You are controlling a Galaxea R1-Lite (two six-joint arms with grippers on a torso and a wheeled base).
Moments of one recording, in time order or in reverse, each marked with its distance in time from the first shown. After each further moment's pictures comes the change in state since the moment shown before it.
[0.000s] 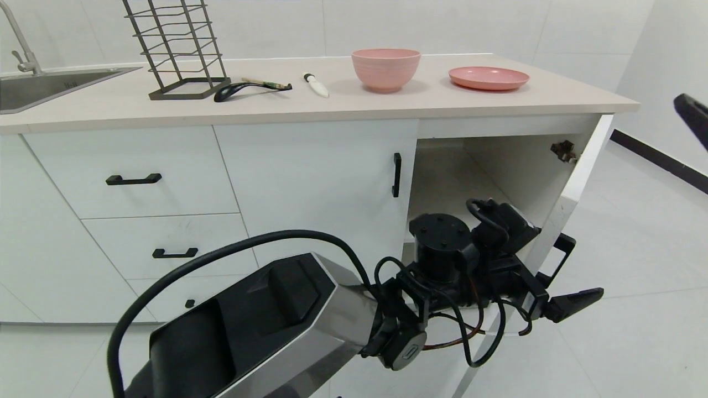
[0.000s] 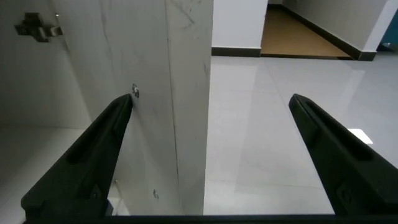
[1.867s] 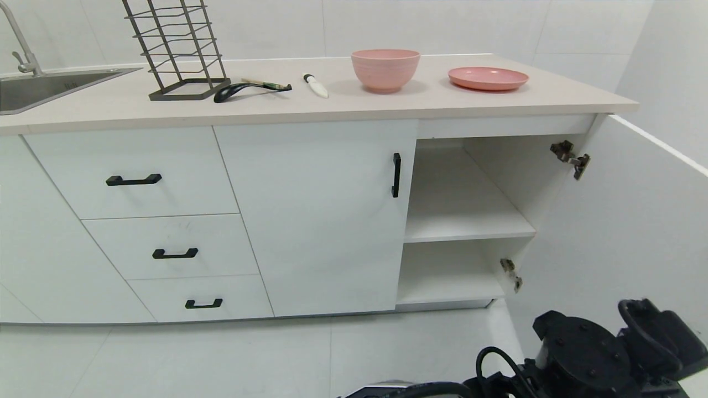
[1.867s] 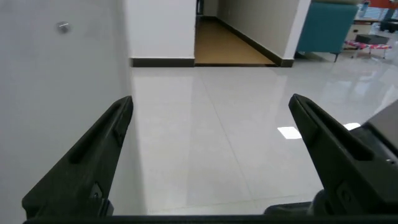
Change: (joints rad) left arm -0.262 0.236 -0.369 0.076 0.047 -0.071; right arm -0.140 -0.307 -0.061 0.117 -0.017 0.008
